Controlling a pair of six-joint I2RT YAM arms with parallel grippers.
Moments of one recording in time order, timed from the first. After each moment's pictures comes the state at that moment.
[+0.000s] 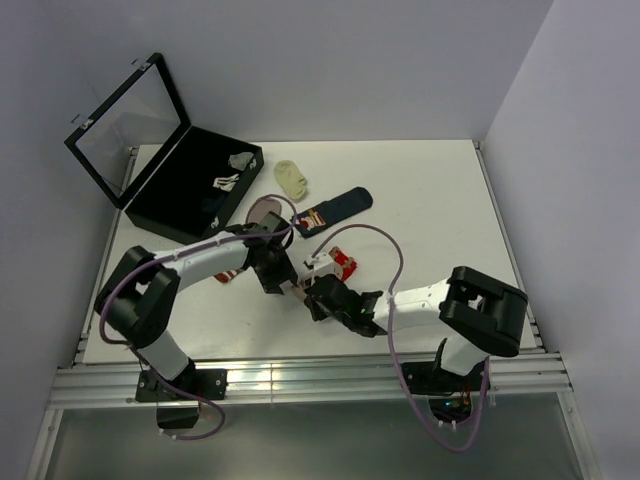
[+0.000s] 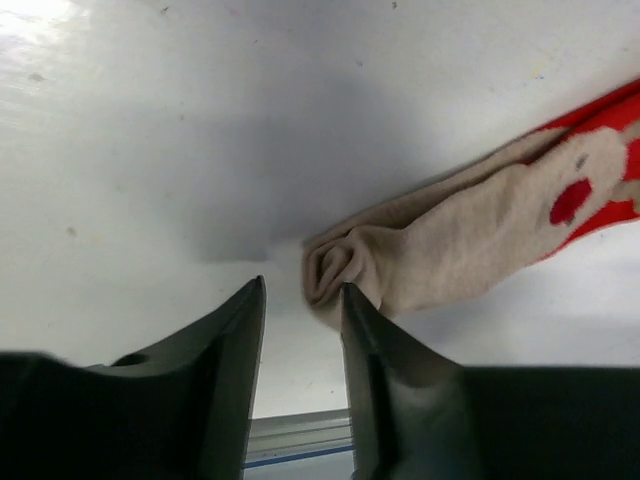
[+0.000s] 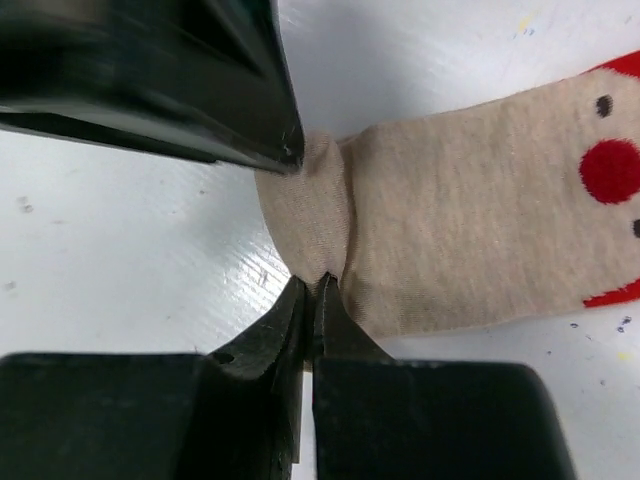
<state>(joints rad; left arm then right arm) -0.68 1.69 1.04 -0.61 0.07 -1.09 1.15 1.59 0.60 0.28 0.39 0.50</state>
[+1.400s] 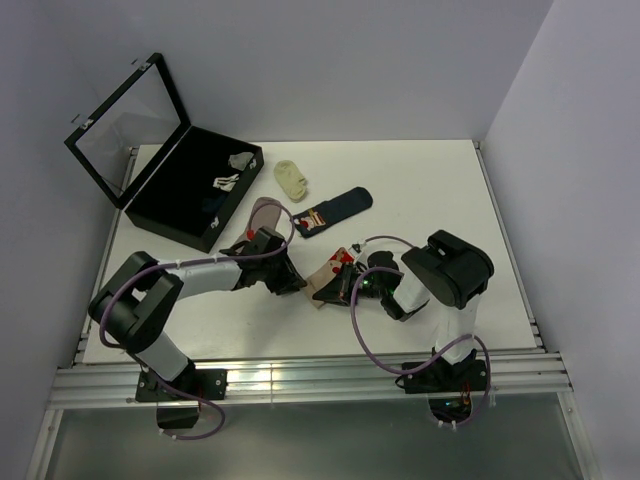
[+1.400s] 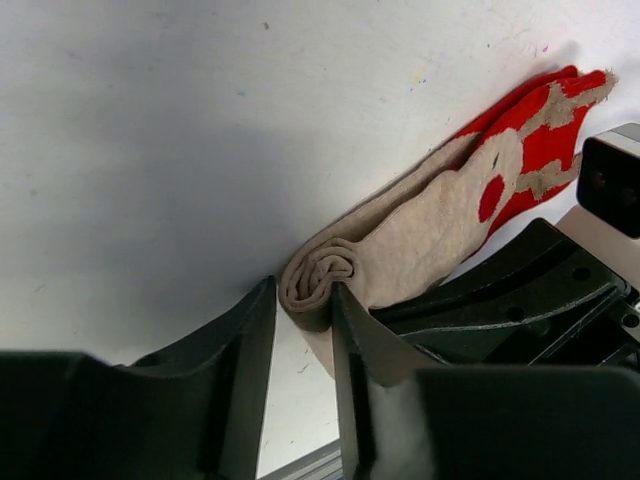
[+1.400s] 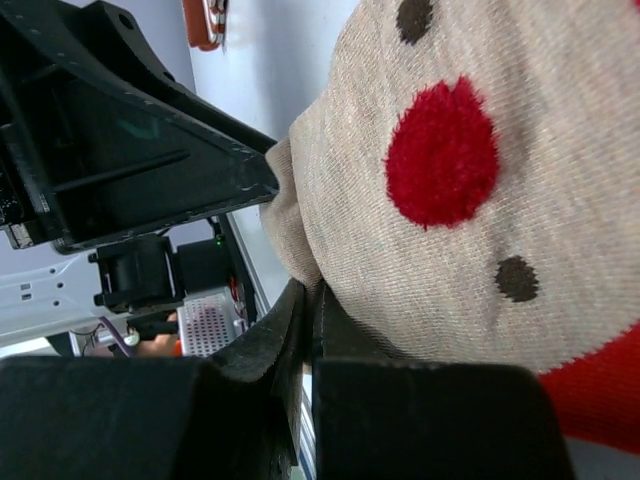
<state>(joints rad) -0.68 1.61 0.75 -0.10 0.14 -1.14 0.58 1.90 0.34 1.10 -0.63 1.15</state>
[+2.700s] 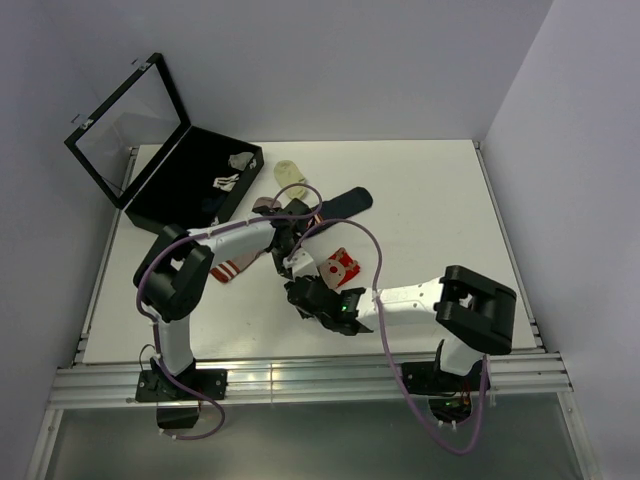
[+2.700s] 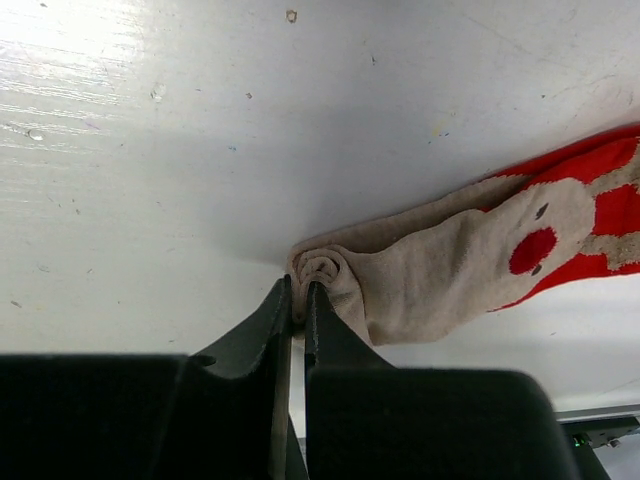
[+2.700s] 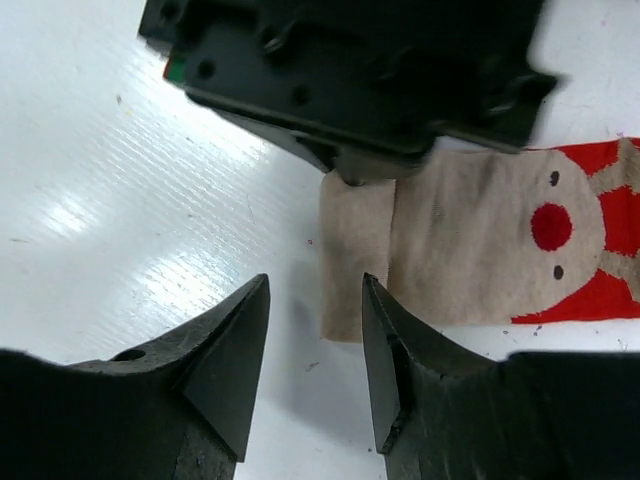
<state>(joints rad) -0.71 1.90 1.30 -0.73 0.03 -0.98 1.19 1.60 0.77 0.05 0.51 0.40</state>
